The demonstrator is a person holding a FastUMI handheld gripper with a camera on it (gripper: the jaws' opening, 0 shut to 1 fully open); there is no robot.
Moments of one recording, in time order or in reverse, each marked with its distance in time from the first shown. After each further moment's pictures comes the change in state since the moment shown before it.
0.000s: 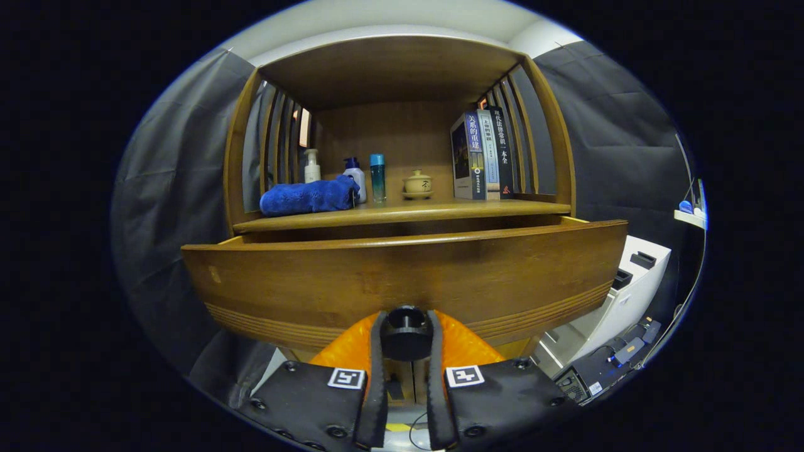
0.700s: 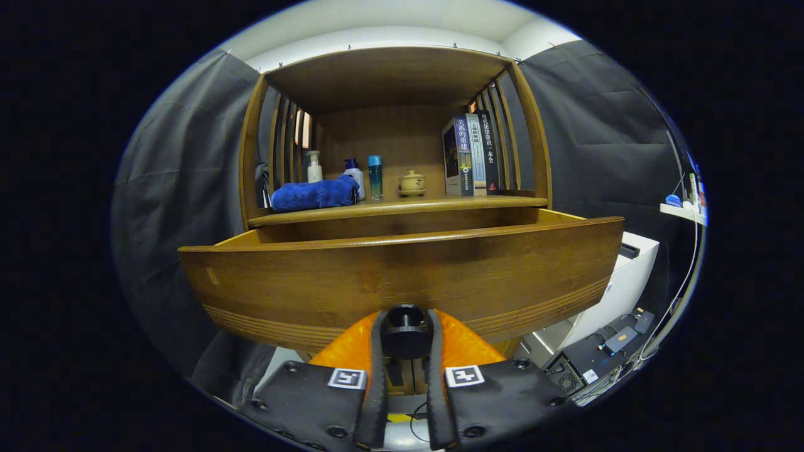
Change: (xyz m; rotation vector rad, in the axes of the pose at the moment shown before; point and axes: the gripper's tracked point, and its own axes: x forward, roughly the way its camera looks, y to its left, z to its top) arm -0.047 0.002 -0.006 0.018 0.011 -0.030
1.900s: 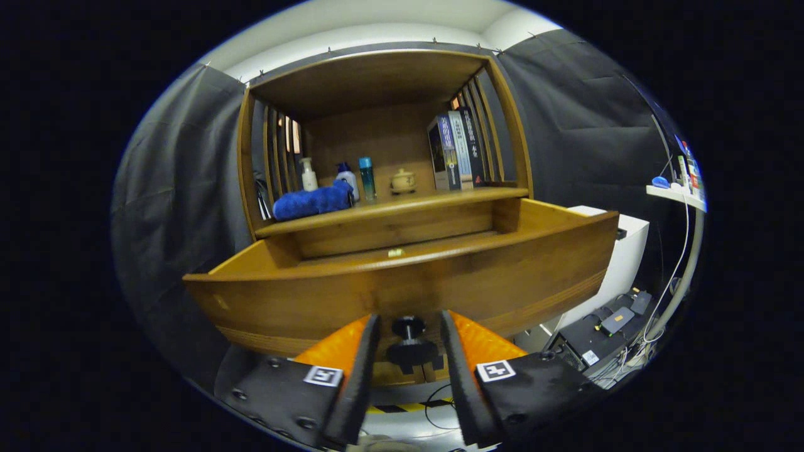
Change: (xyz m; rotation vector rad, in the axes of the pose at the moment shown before) arm -0.033 0.004 0.027 0.056 0.025 -0.022
